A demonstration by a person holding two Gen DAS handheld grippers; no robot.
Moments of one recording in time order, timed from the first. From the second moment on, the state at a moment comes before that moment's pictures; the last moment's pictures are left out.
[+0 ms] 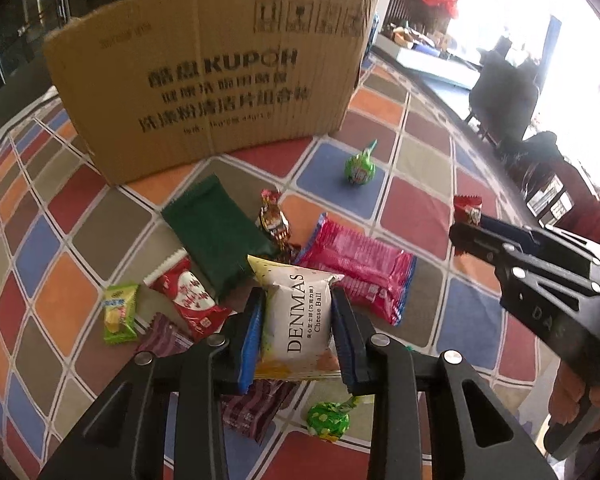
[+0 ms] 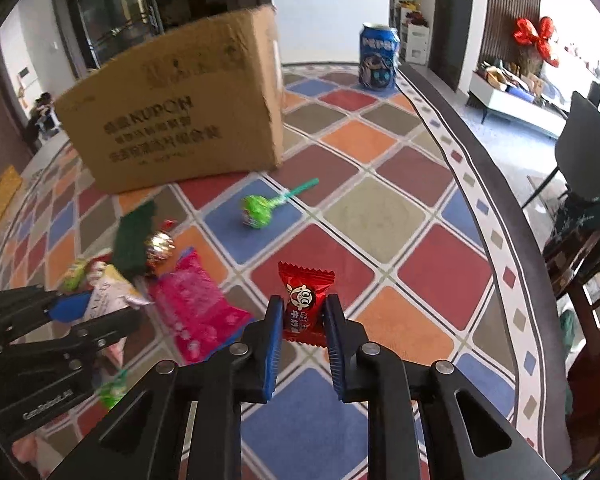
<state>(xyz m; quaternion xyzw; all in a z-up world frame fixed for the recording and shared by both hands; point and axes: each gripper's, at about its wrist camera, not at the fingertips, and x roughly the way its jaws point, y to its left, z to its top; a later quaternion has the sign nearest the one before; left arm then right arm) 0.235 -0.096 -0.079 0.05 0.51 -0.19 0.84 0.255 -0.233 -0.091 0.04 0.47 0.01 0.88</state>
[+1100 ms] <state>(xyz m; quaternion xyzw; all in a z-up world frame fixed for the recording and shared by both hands) 0.238 -0.057 0.040 0.01 0.36 -0.18 0.91 0.261 -0.190 0.010 0.04 0.35 0.11 0.93</state>
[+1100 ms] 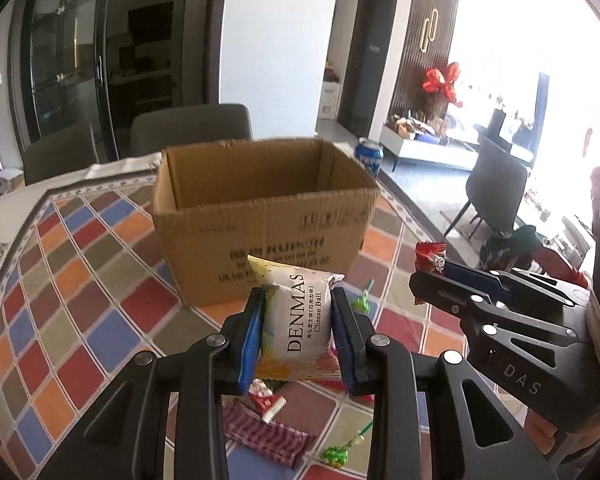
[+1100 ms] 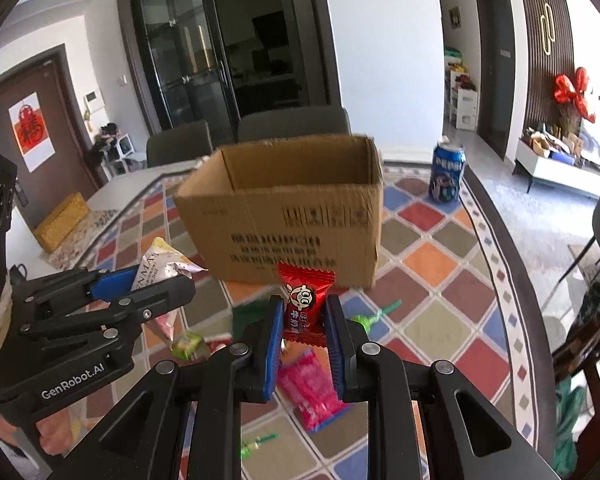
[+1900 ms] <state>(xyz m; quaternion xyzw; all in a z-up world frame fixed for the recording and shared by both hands) 0.305 -0.030 0.078 -0.01 0.33 -0.16 0.93 0.328 -0.167 0.053 0.05 0.31 0.13 0.94</state>
